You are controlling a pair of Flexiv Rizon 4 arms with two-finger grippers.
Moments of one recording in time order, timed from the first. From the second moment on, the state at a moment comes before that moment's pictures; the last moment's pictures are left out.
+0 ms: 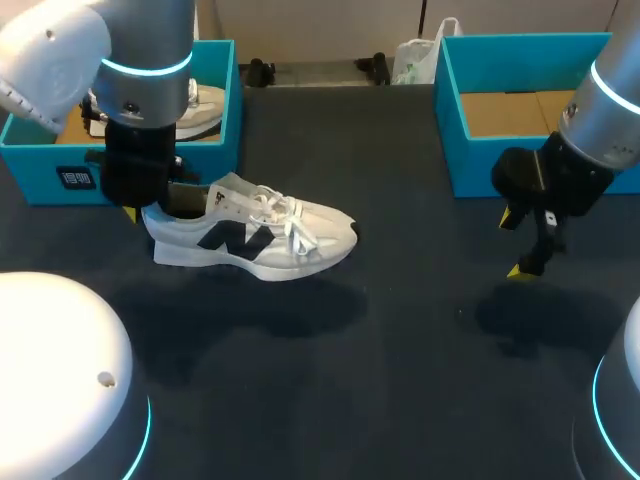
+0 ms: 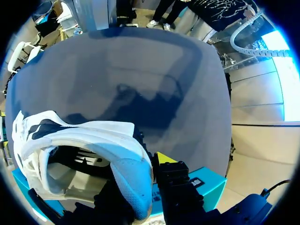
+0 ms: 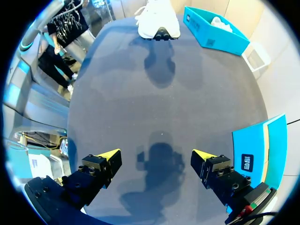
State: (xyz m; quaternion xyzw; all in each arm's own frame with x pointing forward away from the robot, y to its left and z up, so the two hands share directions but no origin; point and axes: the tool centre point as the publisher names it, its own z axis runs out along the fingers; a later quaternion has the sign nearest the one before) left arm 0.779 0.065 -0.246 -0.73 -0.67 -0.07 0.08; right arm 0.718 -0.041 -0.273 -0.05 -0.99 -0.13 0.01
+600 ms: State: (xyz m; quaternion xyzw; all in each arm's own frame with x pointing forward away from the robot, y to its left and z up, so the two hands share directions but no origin) left arm 0.710 -0.031 -0.289 -0.78 -0.61 -0.09 0.05; right arm 0.718 -0.041 -0.273 -0.05 -0.99 -0.13 0.01
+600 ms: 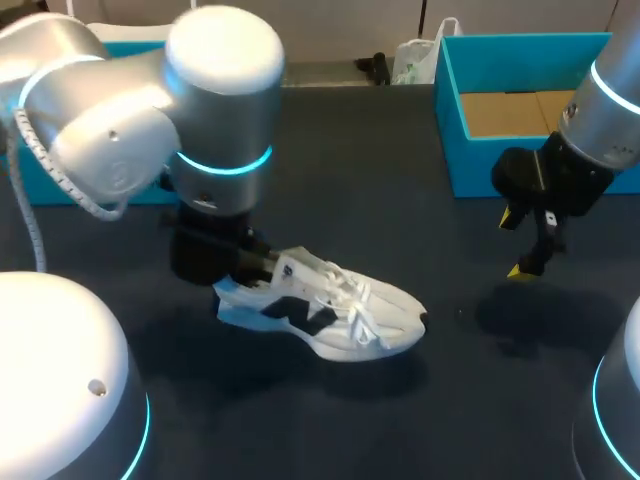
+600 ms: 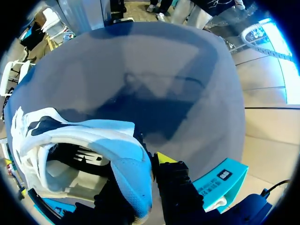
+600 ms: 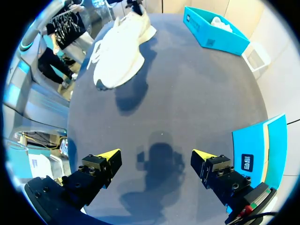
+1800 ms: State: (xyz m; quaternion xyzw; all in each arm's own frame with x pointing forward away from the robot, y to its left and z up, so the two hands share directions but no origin) left arm 0.721 -0.123 -0.360 -0.77 -0.63 -0.07 0.03; right arm 0.718 -0.040 -0.273 -0.05 -0.99 -0.13 0.01
